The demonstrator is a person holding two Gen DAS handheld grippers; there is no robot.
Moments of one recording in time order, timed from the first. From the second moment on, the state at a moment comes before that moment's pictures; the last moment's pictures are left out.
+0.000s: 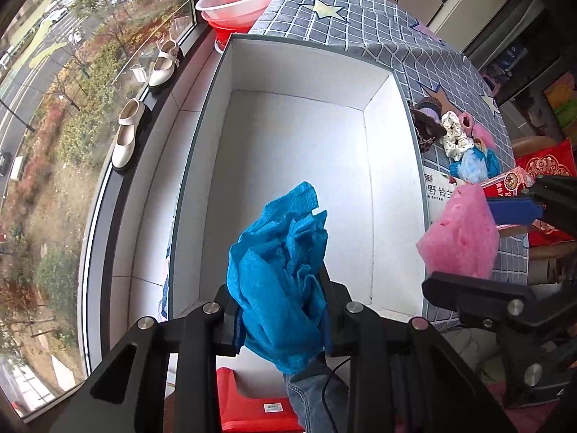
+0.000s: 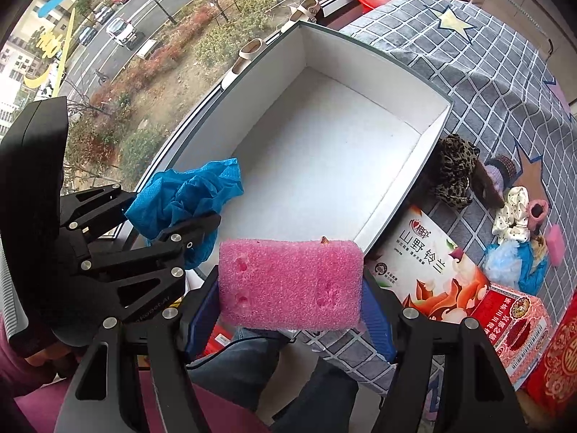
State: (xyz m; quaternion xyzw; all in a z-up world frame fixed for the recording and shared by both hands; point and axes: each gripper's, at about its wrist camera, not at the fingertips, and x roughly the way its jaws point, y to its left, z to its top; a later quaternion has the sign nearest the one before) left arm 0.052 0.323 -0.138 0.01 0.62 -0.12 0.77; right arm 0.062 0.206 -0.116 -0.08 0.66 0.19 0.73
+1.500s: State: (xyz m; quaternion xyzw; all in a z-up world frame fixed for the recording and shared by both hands) left arm 0.101 0.202 -0.071 0.06 0.59 -0.25 0.77; right arm 0.060 -0.006 -0.013 0.13 0.57 -0.01 0.81
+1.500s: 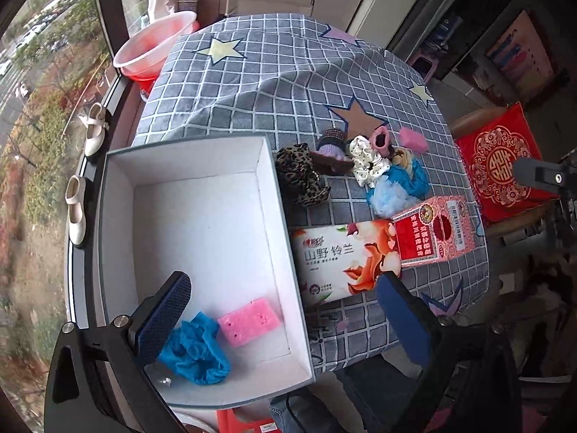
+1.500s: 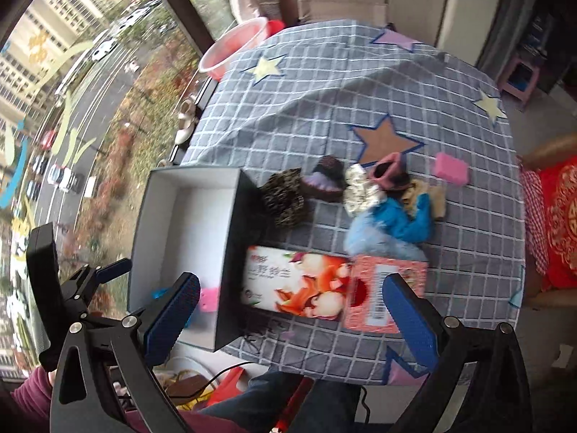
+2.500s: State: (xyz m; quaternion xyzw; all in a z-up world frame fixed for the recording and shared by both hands) left arm 0.237 -0.030 -0.252 0.26 0.69 -0.22 0.64; right arm 0.158 -0.231 -0.228 0.28 0.66 -0.09 0.69
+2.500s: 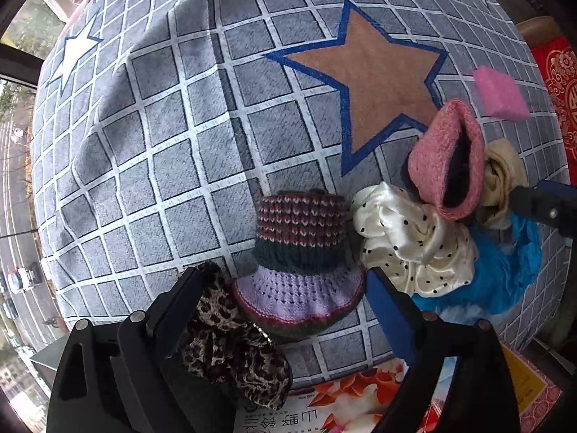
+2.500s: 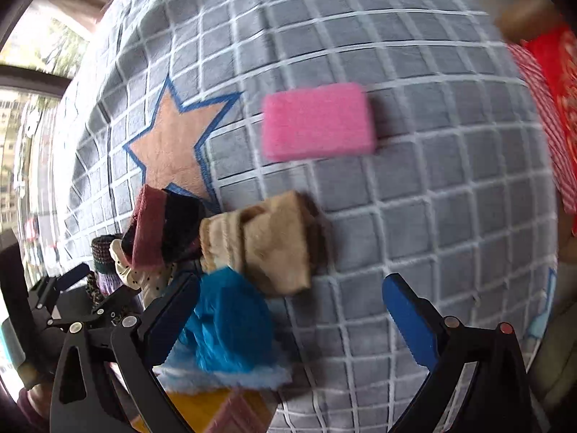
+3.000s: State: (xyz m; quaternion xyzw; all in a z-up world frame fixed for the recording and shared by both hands) left arm 0.259 -0.039 -0.261 0.22 0.70 -0.25 0.63; right arm 0.118 -0.319 -0.250 0.30 0.66 -0.18 0.66
